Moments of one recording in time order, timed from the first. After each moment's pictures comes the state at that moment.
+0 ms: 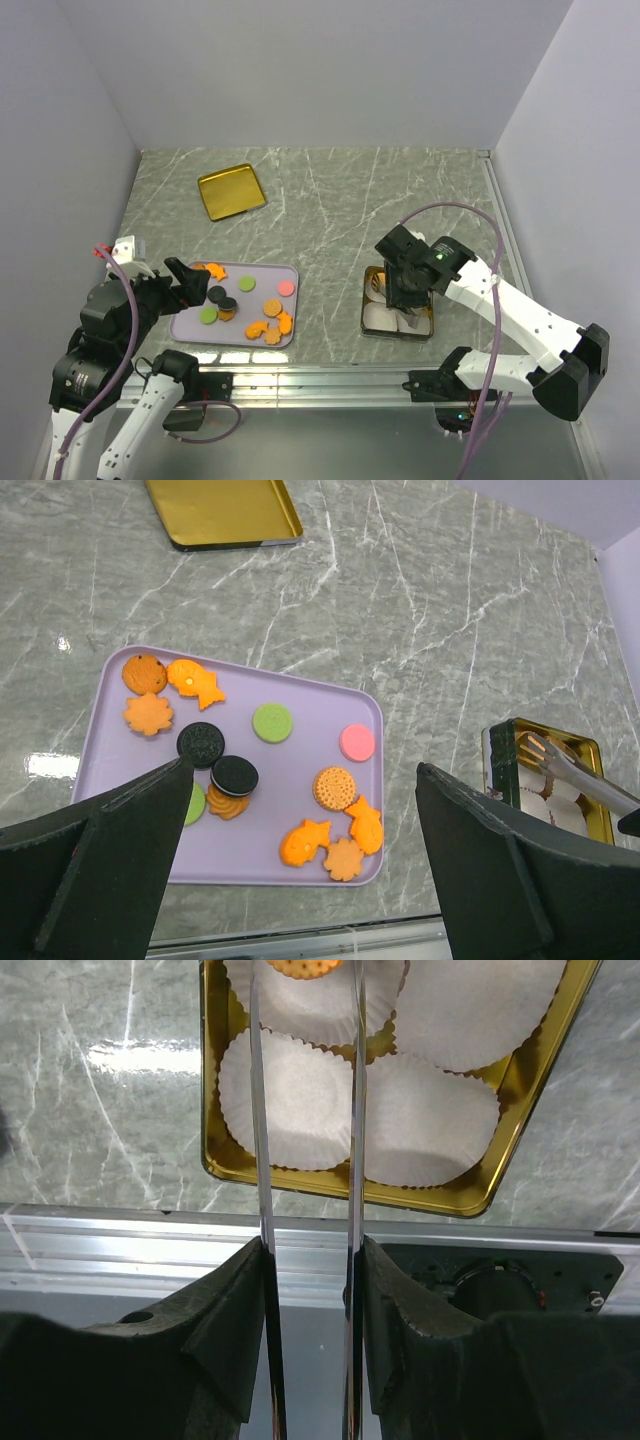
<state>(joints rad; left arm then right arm) -0.27 0.34 0.95 -0.94 -0.09 -0.47 0.75 1.15 1.07 -1.23 0.17 0.72</state>
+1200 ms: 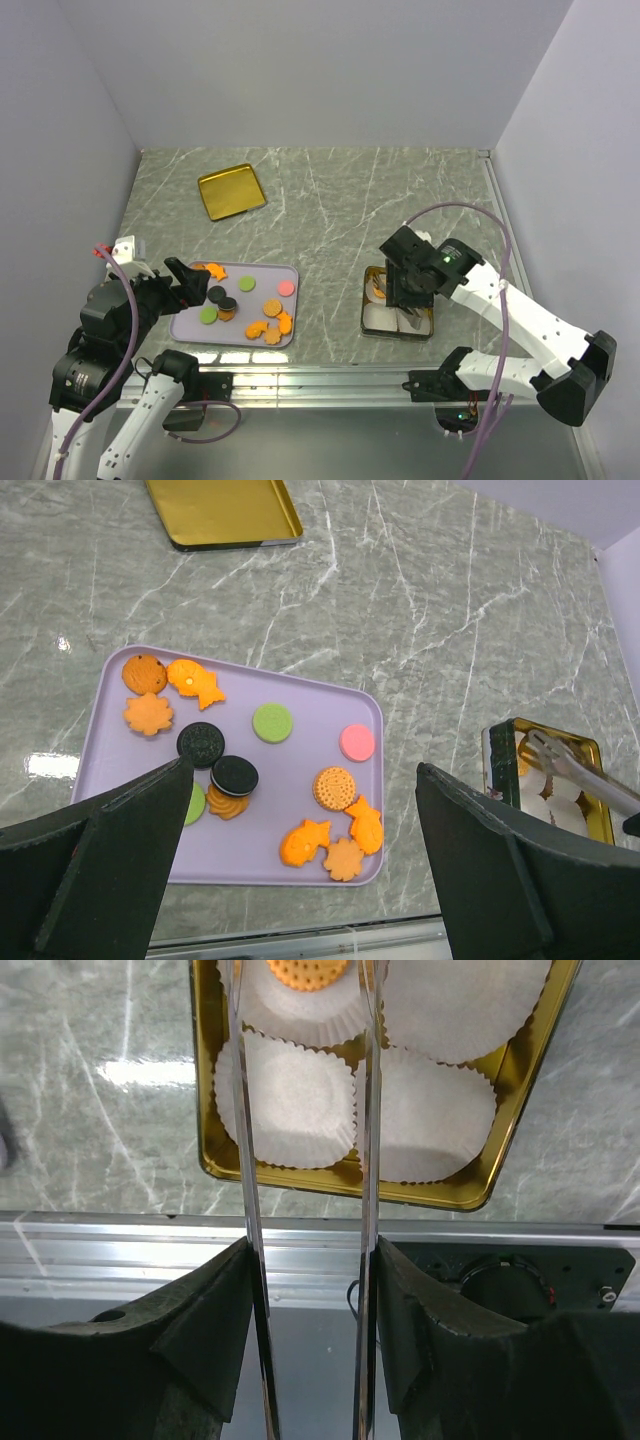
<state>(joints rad) -0.27 0.34 0.95 -0.94 -0.09 -0.47 0.75 1.11 1.06 -1.23 0.19 0.76</state>
